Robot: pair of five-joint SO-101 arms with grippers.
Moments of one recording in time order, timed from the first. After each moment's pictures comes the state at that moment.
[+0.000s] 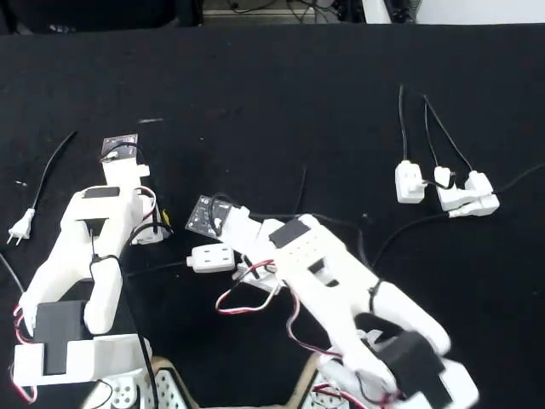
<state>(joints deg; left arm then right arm) -10.2 -8.5 45.7 46.9 0.6 -32.4 -18.9 54.3 51.9 34.6</state>
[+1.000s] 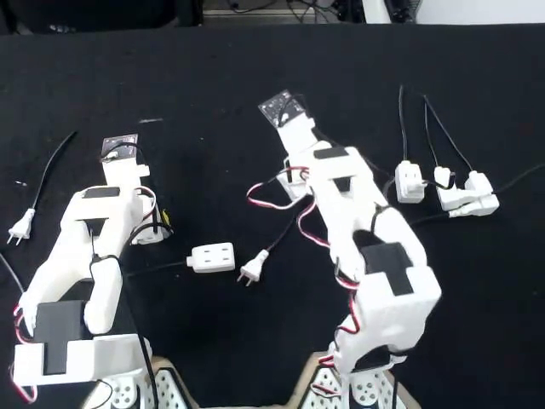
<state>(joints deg) -10.2 -8.5 45.7 46.9 0.6 -10.0 16.8 20.3 38.1 24.6</state>
